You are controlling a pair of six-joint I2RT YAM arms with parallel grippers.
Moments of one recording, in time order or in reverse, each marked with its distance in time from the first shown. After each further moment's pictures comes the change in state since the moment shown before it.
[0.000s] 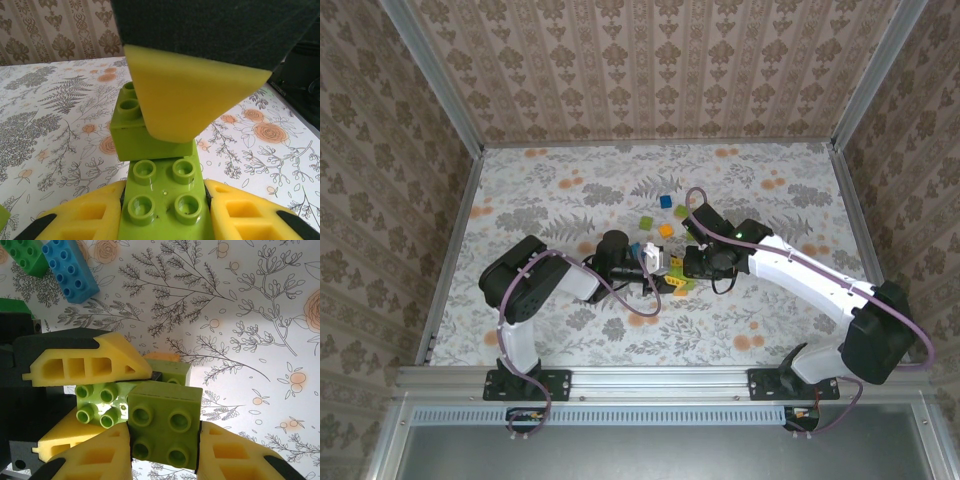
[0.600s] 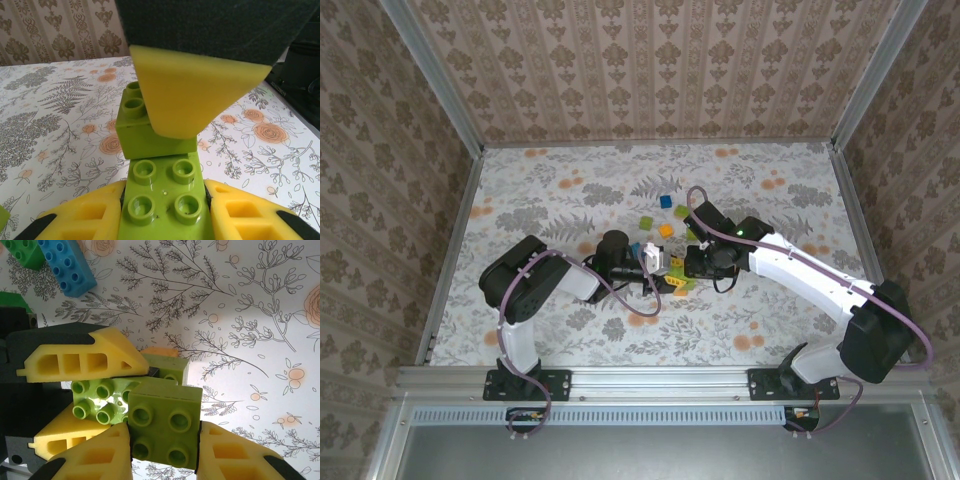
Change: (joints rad) left arm 0.000 0.002 0.001 0.000 0.000 0.000; right arm -0.019 0.006 0.008 -0.024 -0.027 -0.022
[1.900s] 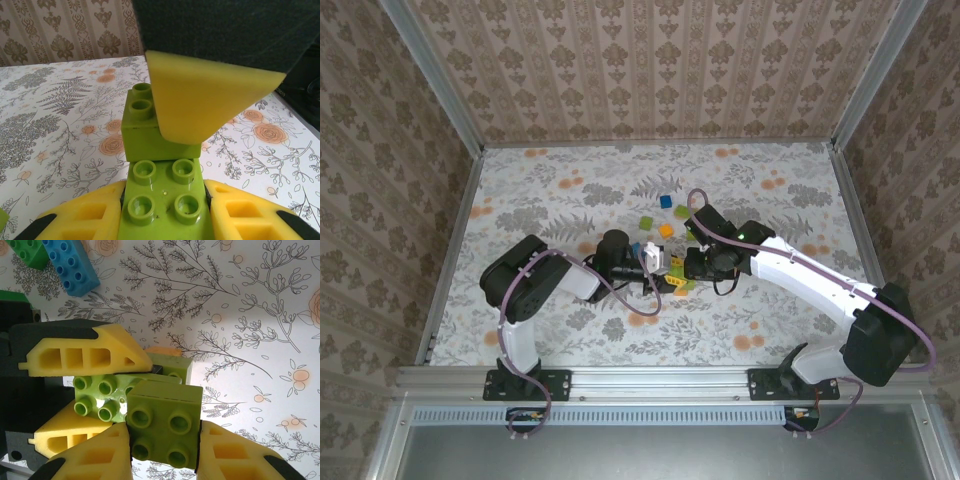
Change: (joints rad) left arm 0.002 0.007 0.006 0.000 0.009 0.000; right arm 0.016 -0.020 -0.034 0.026 0.001 0.005
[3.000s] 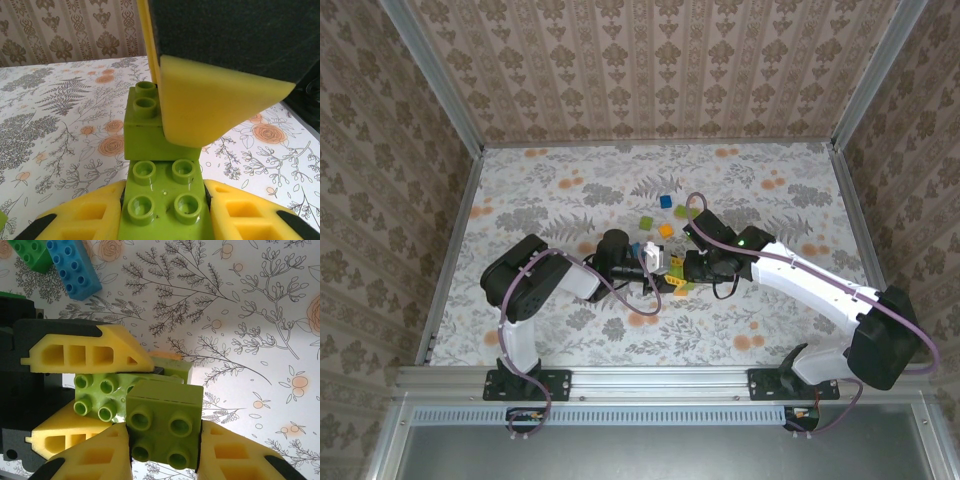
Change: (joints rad) left arm 0.006 0.005 0.004 0.002 0.010 -0.001; right arm 0.029 -0.011 -0.043 0.042 0.042 0.003
